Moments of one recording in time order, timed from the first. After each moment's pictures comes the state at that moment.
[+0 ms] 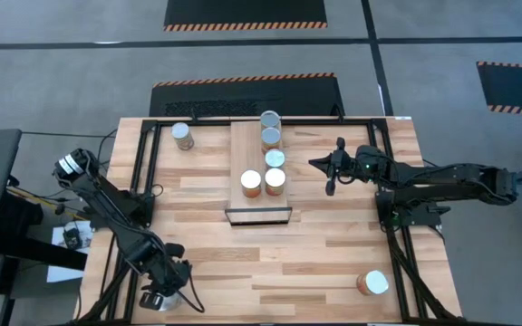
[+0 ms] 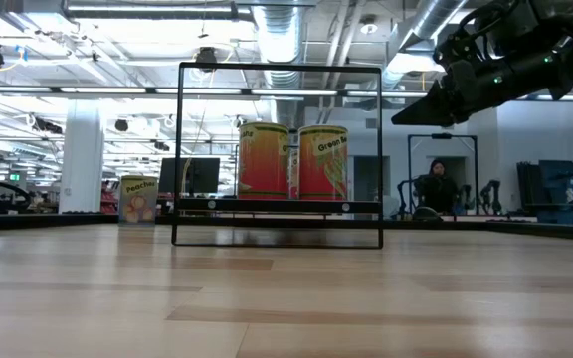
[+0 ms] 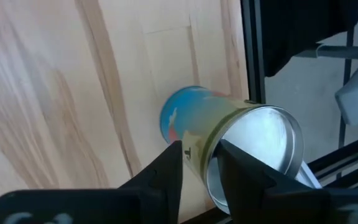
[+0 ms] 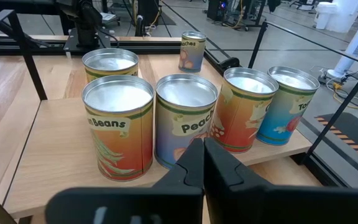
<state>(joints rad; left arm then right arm) -0.84 1.45 0.98 -0.78 0.23 -0.69 -0.33 0.90 0.31 0.37 0.00 -0.10</state>
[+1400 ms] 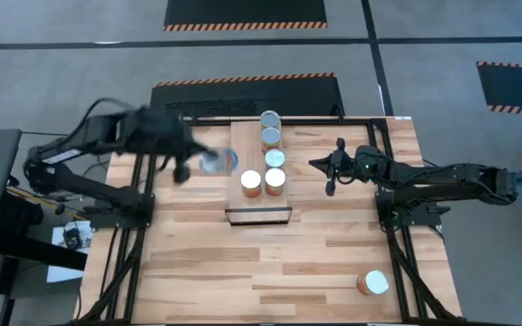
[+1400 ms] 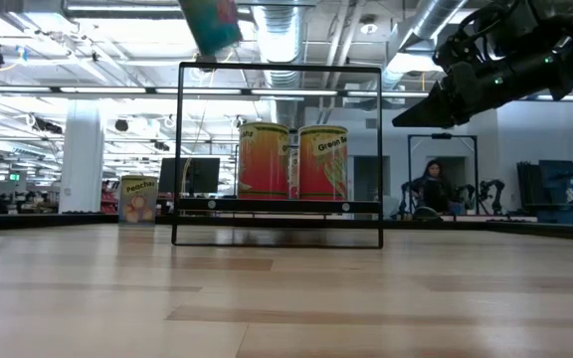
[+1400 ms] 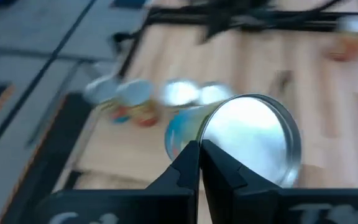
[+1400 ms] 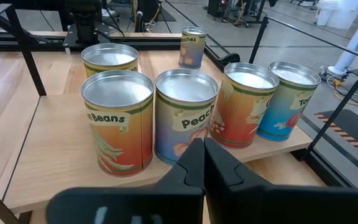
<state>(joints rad) 0.17 1.14 1.54 -1.06 -0.12 0.02 -0.33 0.90 0.31 0.36 0.00 -0.10</state>
